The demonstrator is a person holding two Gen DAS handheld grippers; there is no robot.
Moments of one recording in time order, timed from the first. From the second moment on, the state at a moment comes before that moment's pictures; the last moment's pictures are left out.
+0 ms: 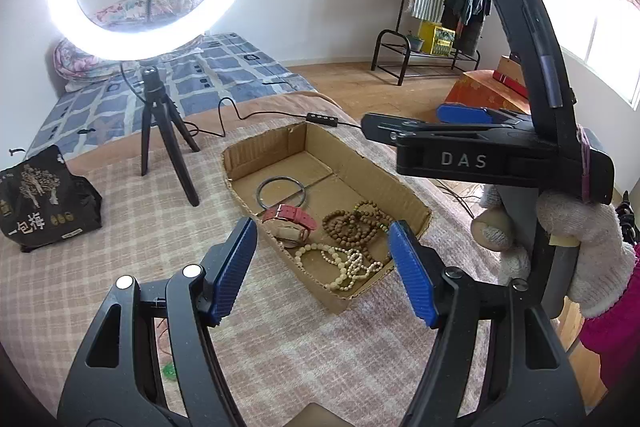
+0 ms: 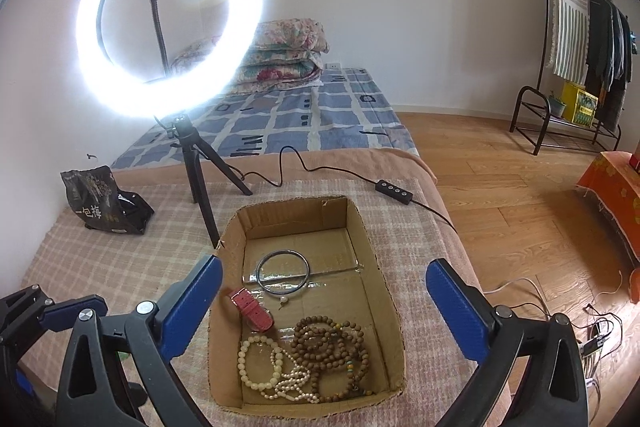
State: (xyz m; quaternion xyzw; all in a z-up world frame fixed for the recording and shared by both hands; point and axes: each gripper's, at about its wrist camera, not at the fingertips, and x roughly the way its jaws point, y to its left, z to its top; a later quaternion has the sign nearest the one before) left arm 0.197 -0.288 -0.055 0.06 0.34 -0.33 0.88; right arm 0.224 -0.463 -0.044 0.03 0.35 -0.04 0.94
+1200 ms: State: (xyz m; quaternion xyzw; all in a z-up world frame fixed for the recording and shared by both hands) left arm 0.227 -0.070 -0.099 0.00 0.38 -0.18 0.91; right arm 0.190 -0.342 -0.071 0.01 0.37 0.10 0.92
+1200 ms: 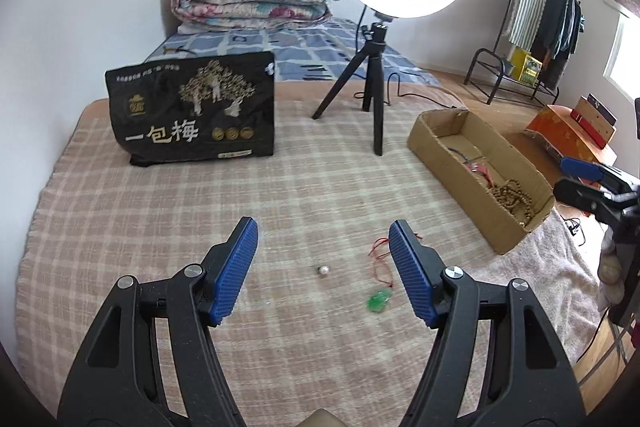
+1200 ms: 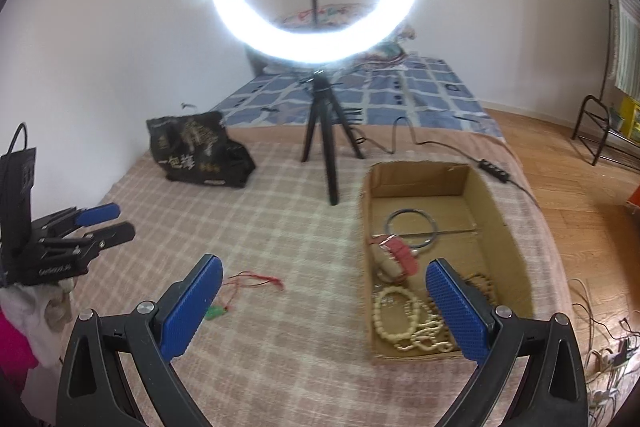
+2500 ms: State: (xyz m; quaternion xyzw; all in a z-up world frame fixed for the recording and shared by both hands) left arm 0.269 -0.104 -0.211 0.07 0.46 -0.24 0.85; right arm 0.213 -0.224 -0.203 -0.07 0.47 0.27 0.84
